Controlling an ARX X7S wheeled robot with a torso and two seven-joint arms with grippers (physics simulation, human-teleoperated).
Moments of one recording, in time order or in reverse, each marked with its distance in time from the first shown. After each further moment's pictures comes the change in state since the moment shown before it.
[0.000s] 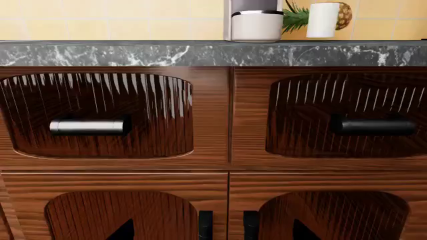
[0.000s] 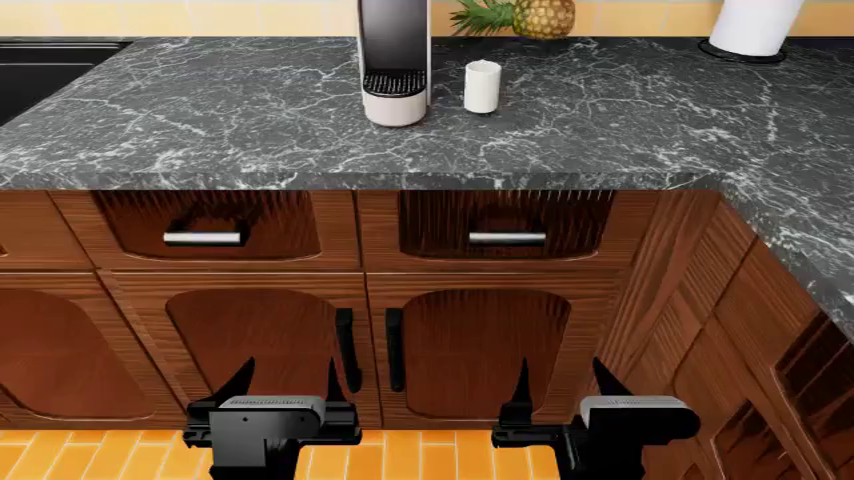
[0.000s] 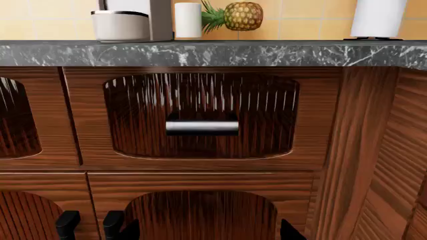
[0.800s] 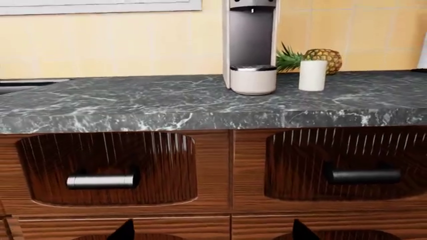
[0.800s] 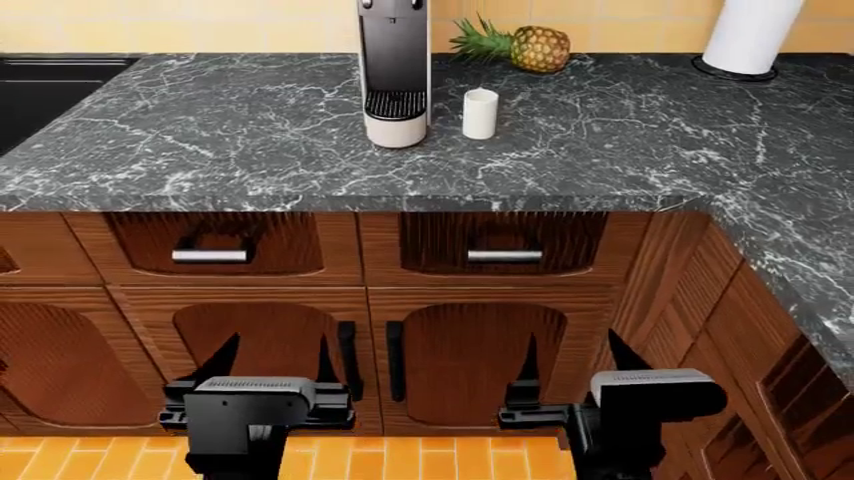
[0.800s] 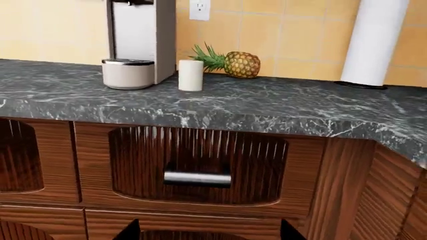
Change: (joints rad) left arm 0.027 -0.088 0.076 0.302 -0.060 -0.216 -0.095; right arm -0.010 0.100 -0.088 -0.306 0.029 0.248 0.099
